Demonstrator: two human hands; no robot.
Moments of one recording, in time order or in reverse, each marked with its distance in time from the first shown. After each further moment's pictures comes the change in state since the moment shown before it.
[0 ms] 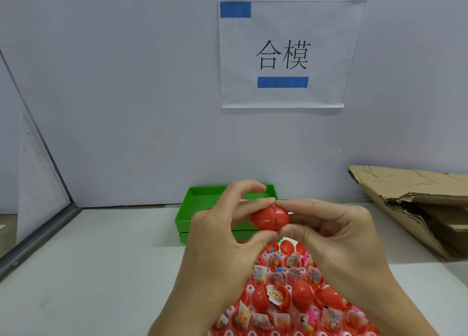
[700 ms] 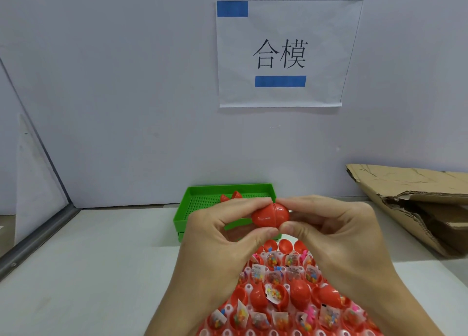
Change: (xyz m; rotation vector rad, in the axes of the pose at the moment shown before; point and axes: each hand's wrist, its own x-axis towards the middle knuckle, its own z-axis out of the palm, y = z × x) left_hand 0.000 -0.003 0.000 -0.305 -0.068 -0.103; right_hand 0.000 -0.002 -0.006 -0.082 -0.015 -0.034
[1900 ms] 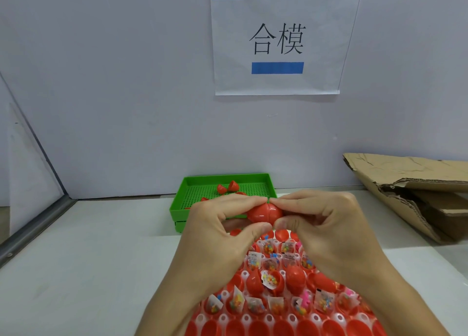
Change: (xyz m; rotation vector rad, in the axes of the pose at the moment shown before) left_hand -0.001 -0.018 0.000 0.177 -0.051 0.001; right_hand -0.001 0.018 -0.008 -0.395 -0.068 -0.032
